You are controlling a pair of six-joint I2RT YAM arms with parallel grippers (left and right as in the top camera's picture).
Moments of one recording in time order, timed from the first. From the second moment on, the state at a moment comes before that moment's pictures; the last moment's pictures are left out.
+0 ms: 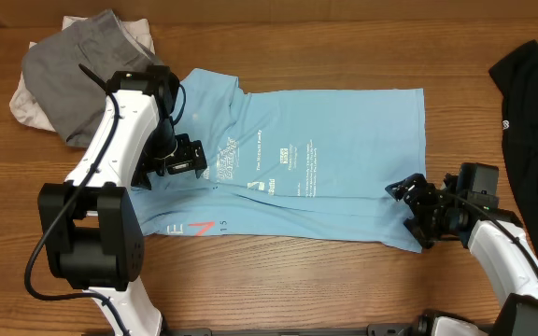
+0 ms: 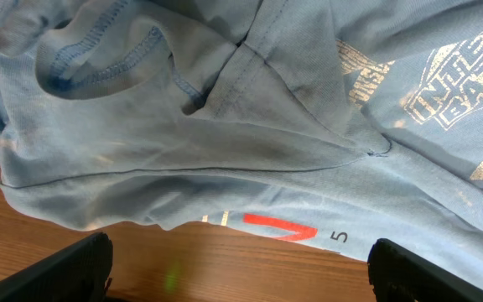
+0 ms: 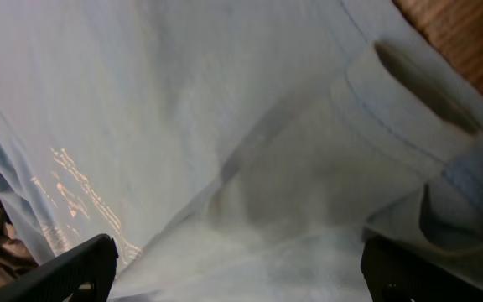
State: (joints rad) left arm -0.08 1.95 1.57 -1.39 0.01 -0.38; right arm -0.24 1.35 0.58 -0.46 -0.48 0.73
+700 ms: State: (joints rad) left arm -0.08 1.95 1.57 -1.38 0.01 -0.38; right arm -0.24 1.48 0.60 -0.34 -0.53 0.74
